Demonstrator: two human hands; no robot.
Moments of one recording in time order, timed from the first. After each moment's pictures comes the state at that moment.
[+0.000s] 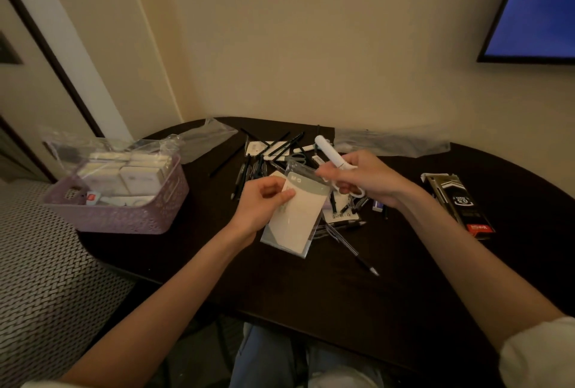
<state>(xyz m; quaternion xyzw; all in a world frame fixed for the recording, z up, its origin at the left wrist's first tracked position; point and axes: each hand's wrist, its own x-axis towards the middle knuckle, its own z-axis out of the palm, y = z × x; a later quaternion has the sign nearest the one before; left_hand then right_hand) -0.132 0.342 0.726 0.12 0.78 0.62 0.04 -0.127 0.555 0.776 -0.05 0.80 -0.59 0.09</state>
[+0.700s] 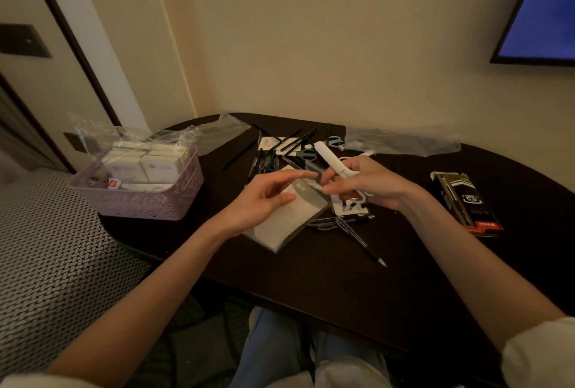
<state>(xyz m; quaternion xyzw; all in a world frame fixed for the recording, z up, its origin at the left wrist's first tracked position) -0.109 0.306 0.750 0.34 0.78 0.52 0.08 -0.114 0.543 0.769 -0.11 0.77 -0.60 0.18</state>
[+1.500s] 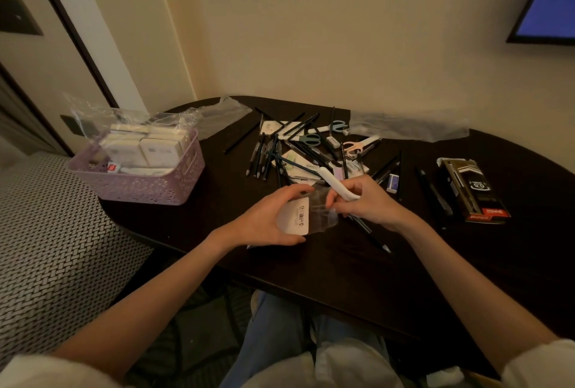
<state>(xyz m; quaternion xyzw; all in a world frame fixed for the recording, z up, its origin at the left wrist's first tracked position) -0.119 0.299 0.680 0.38 0.85 0.36 0.09 -0.092 0.534 0.715 -0.14 0.85 -0.50 0.08</state>
